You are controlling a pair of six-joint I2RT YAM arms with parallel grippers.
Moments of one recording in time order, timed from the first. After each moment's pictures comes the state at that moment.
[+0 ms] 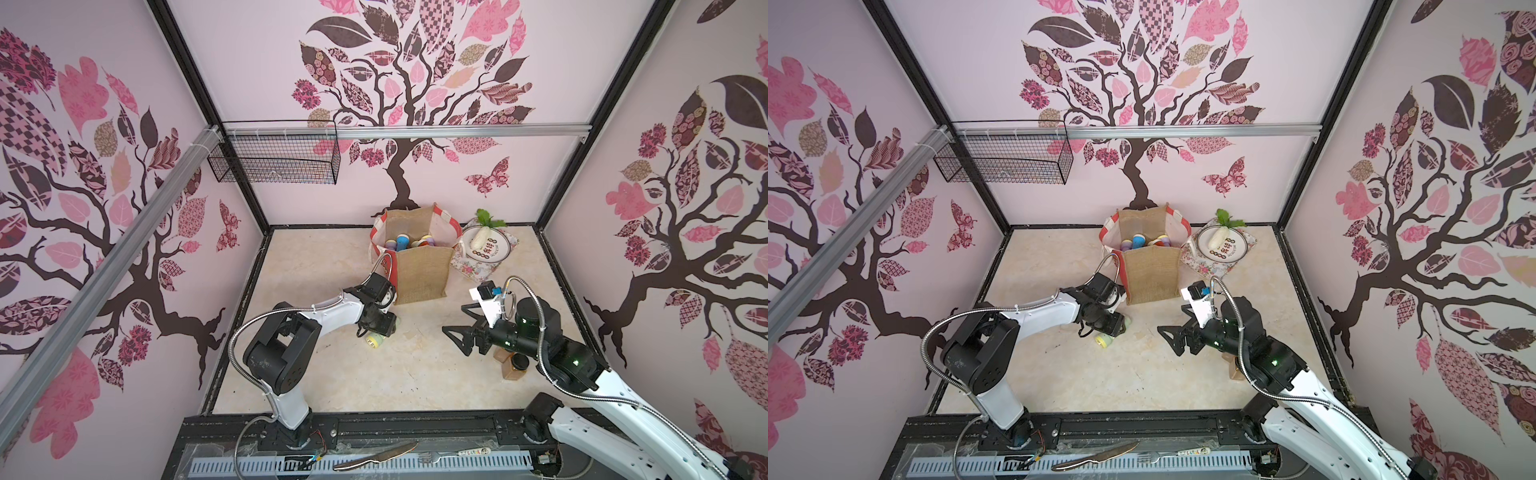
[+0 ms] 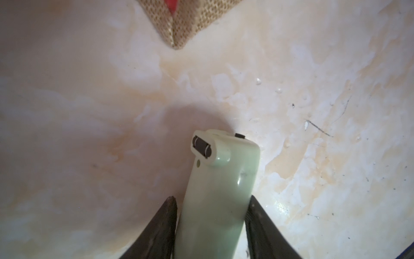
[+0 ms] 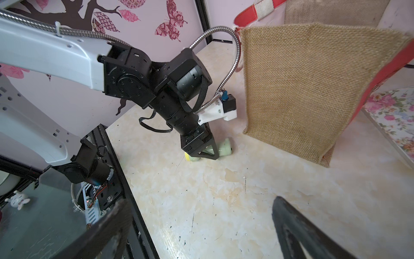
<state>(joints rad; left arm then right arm) -0.59 1.75 1.03 -0.51 0.20 -0.17 0.66 0.69 0.71 -0.38 -0.29 0.22</state>
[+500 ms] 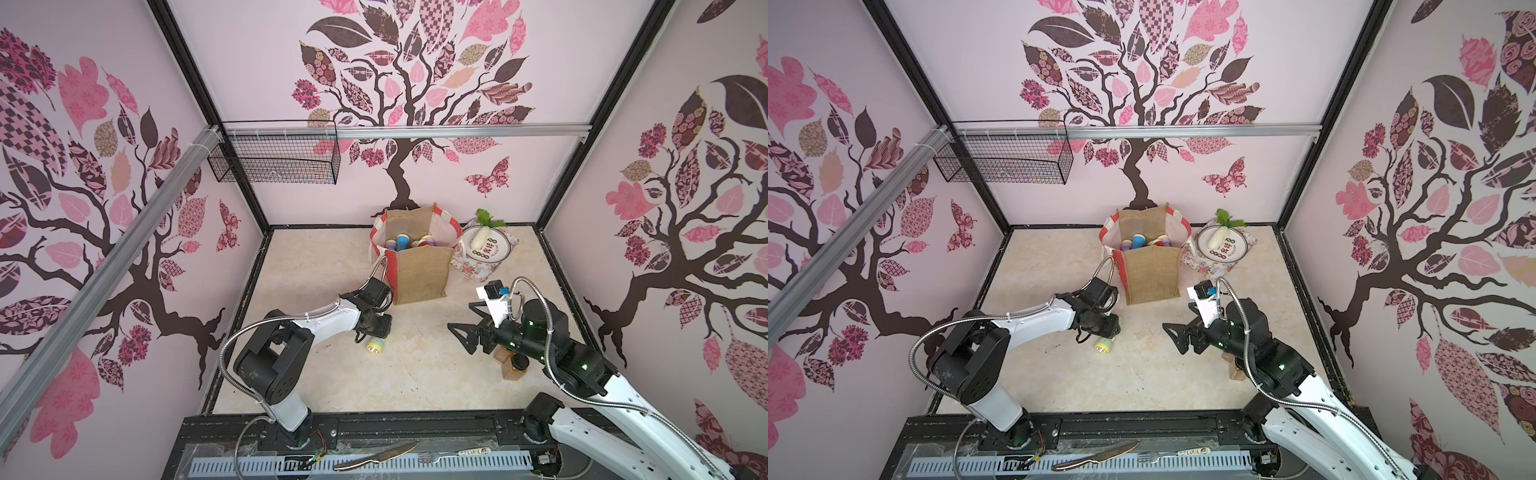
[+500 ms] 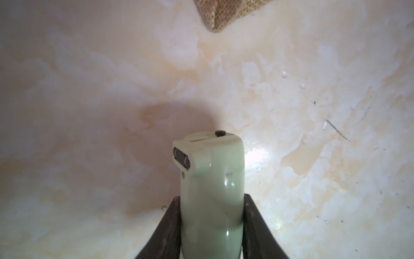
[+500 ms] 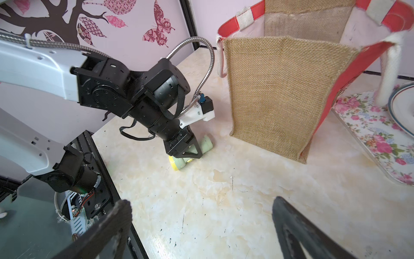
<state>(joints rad) -0.61 1.64 0.95 -0.50 0.11 -0.31 0.66 0.66 0.75 -0.44 -0.21 0.20</state>
